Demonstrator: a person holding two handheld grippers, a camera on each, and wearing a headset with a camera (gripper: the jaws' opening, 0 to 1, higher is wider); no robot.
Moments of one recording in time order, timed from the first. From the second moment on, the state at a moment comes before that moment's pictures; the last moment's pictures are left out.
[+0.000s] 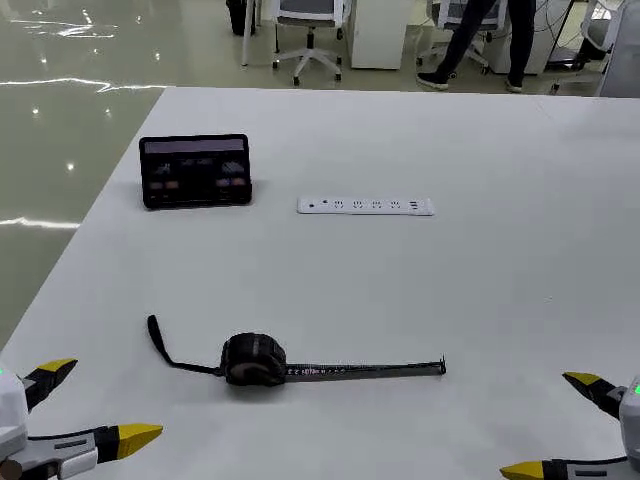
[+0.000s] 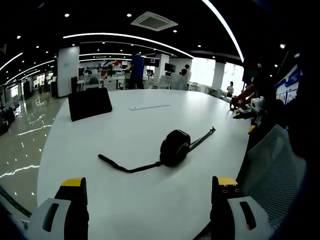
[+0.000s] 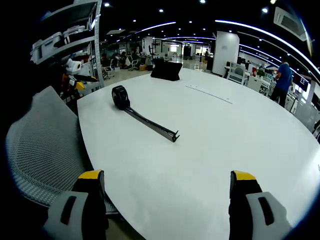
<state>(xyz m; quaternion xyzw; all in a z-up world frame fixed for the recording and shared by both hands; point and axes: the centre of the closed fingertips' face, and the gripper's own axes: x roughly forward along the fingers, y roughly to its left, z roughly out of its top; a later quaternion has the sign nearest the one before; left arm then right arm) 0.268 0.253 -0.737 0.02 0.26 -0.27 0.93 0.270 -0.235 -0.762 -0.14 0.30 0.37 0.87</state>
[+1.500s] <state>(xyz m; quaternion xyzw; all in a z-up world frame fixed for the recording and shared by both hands) 0.255 0.249 -0.724 0.01 0.24 -0.27 0.93 0.239 -0.259 -0.757 -0.13 0.32 0.36 0.87</state>
